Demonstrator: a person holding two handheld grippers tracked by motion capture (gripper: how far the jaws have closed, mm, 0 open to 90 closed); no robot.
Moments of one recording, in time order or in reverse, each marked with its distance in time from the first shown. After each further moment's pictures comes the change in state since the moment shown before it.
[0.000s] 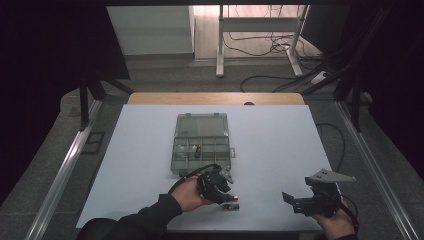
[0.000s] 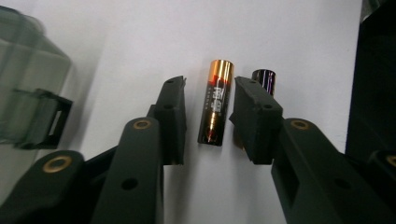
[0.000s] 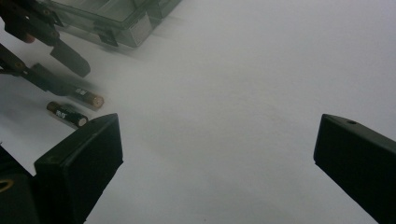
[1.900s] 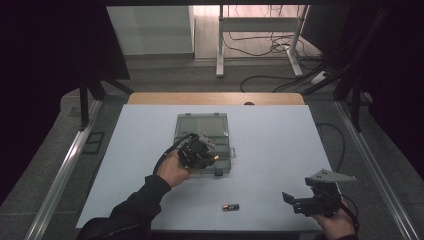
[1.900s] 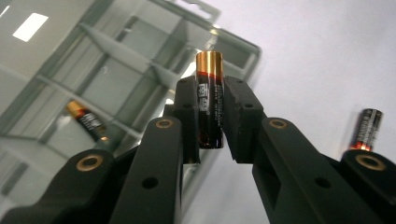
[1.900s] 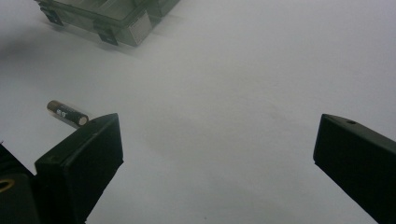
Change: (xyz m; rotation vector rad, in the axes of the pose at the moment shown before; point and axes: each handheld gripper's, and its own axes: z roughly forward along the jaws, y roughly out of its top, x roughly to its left) left arm 0.065 -0.011 -0.070 -0.097 0.224 -0.234; right arm -0.001 -0.001 0.000 0.006 0.002 0.004
